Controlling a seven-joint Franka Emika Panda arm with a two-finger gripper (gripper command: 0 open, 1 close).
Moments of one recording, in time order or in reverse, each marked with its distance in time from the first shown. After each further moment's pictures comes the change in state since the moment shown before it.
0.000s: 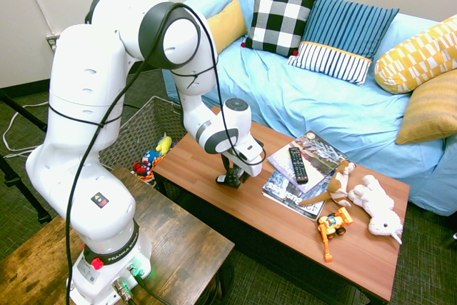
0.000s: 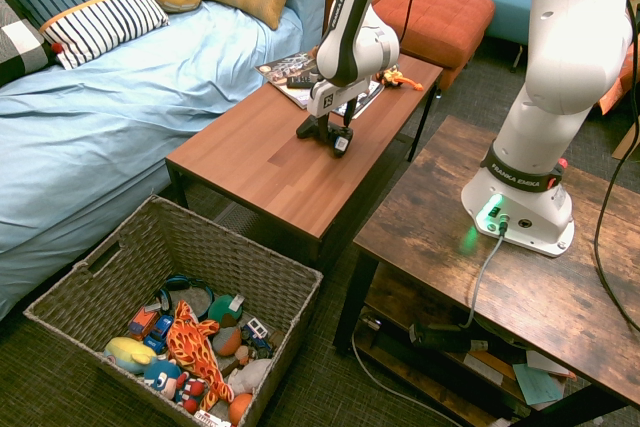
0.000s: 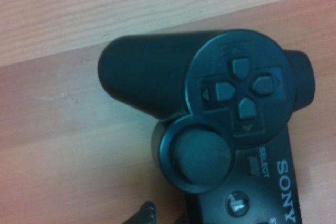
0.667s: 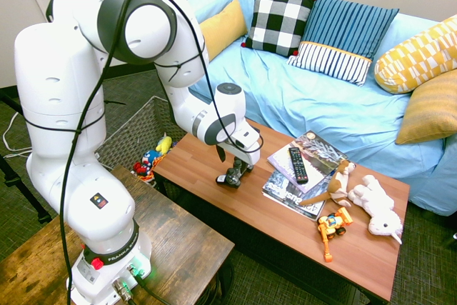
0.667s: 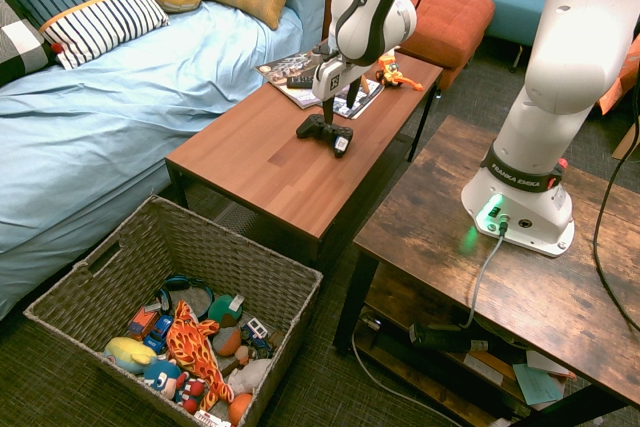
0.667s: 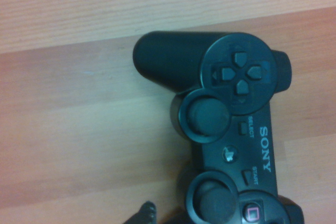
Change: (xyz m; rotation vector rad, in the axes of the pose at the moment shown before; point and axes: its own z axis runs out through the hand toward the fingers) arm -0.018 0.001 -0.050 -0.015 0.038 -0.076
